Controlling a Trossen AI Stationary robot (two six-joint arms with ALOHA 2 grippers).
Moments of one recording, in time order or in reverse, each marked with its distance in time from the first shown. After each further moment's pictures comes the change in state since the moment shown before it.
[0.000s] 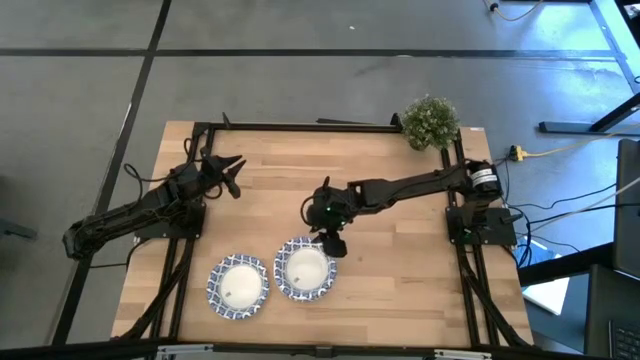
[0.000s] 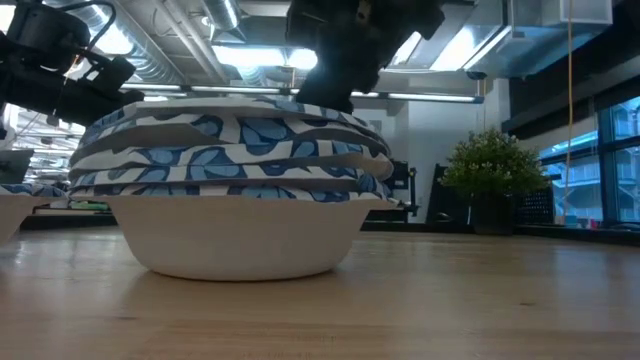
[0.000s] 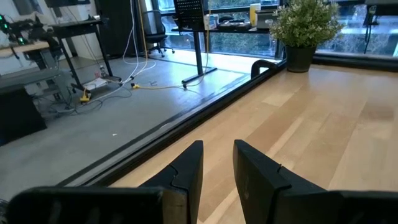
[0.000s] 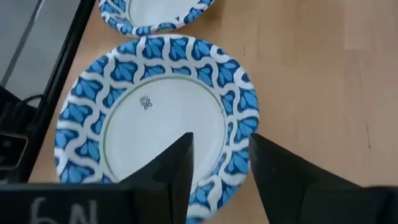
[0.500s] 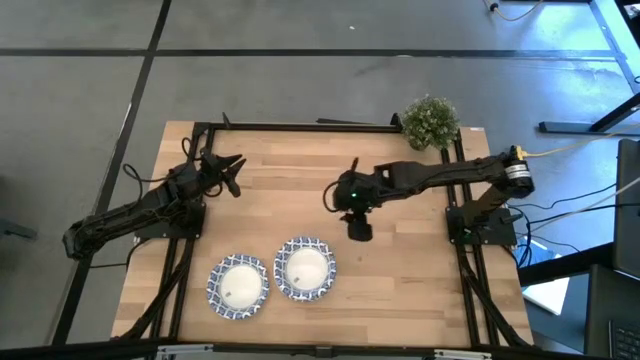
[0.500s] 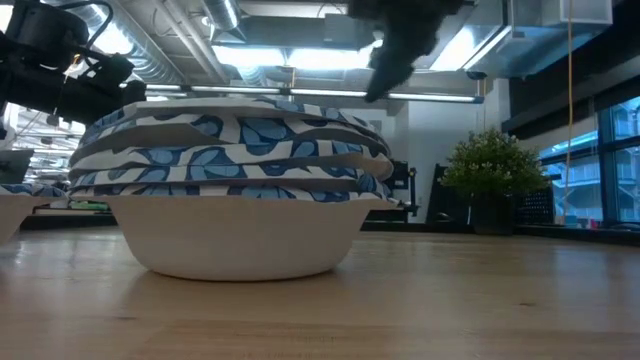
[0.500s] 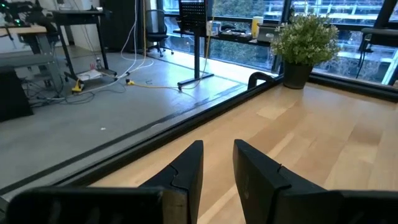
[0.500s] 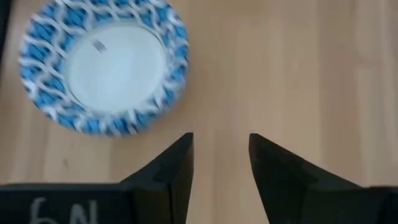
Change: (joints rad) left arm 0.000 0.000 0.000 0.023 0.000 -0.117; right arm -0.024 -0.233 0.000 -0.385 0.210 -0.040
